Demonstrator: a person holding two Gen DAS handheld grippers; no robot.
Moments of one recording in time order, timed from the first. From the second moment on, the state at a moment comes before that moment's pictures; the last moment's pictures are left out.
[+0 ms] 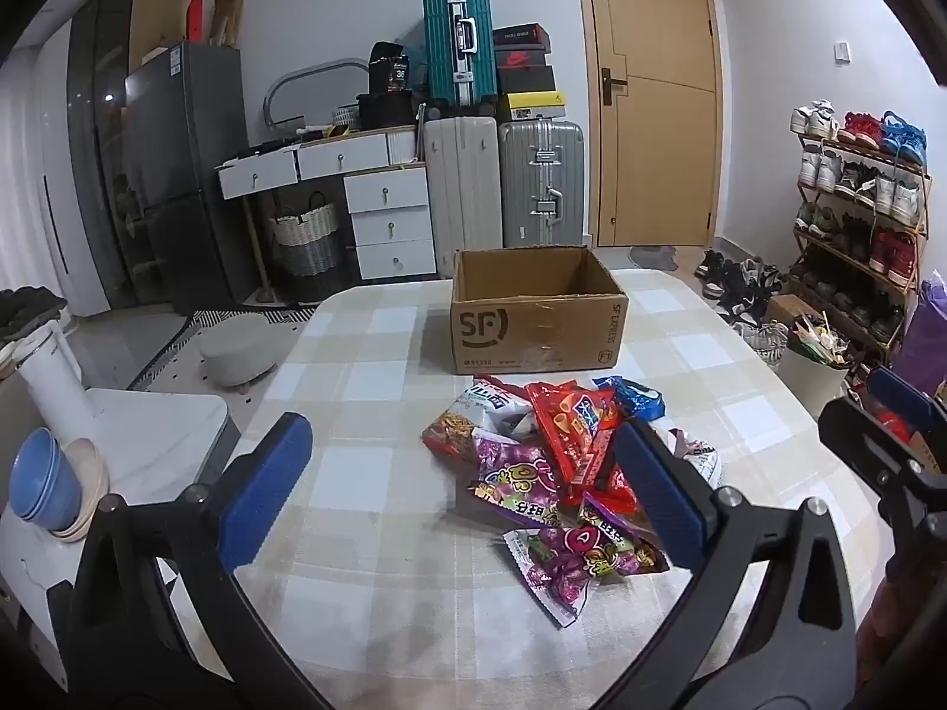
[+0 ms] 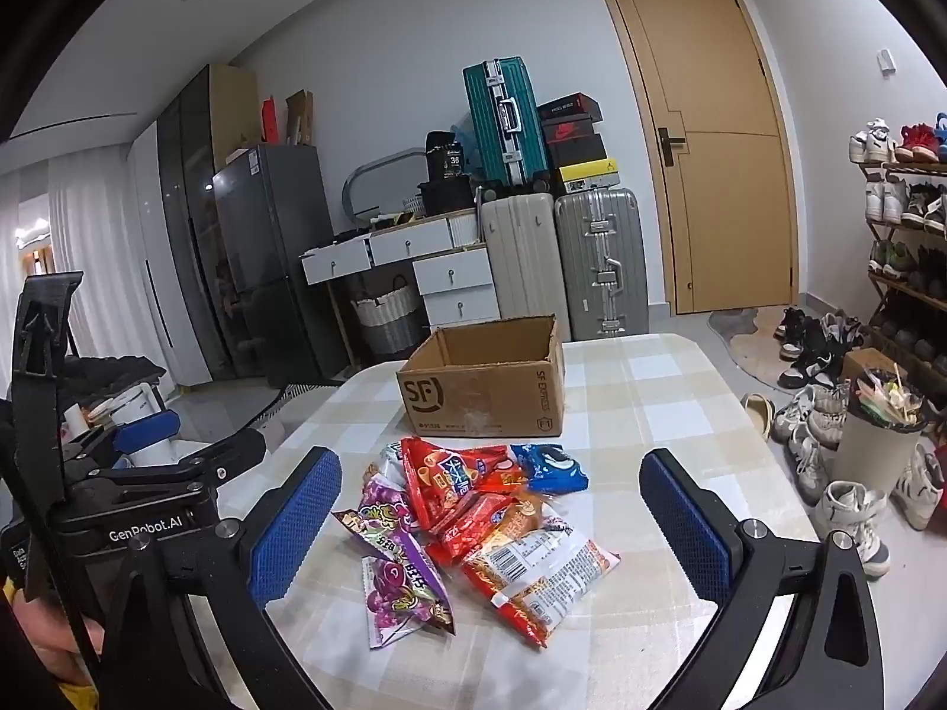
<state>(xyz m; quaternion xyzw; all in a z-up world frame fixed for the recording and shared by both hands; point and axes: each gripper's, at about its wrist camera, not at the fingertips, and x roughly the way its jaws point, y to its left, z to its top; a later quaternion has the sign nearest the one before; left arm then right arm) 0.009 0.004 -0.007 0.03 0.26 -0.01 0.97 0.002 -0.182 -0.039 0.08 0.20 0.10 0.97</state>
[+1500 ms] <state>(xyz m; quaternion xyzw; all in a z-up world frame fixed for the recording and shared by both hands) 0.025 0.020 -0.035 0.00 0.28 -0.01 0.96 0.008 -0.166 -0.038 0.07 0.20 0.11 0.97</state>
